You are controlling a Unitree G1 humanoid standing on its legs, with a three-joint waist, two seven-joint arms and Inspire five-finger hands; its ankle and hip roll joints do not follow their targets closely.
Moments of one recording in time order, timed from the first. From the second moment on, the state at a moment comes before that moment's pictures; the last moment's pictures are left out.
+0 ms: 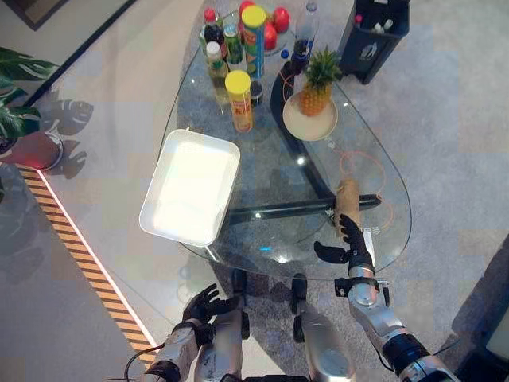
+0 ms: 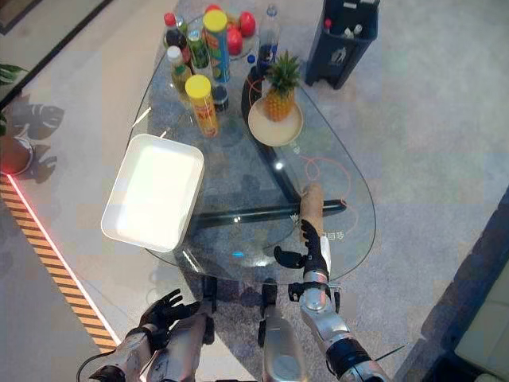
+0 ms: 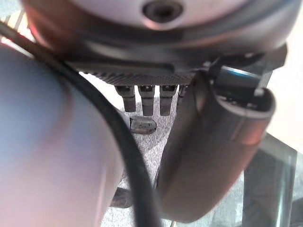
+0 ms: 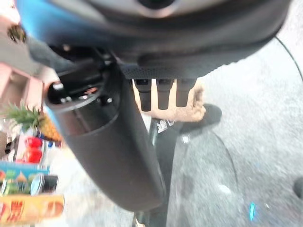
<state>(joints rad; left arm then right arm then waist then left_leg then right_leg) -0.16 0.22 -0.31 1.00 -0.64 -0.07 0.07 -0.24 -0.34 0.38 0.48 0.22 -0.07 -0.56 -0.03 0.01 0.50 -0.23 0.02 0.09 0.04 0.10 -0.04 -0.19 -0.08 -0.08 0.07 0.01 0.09</state>
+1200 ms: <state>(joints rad) -0.28 0.23 -0.35 1.00 -0.73 -0.06 0.12 -0.52 -0.35 0.37 0.30 0.11 0.15 -1.05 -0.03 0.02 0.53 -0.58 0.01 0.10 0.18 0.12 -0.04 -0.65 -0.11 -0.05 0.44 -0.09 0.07</state>
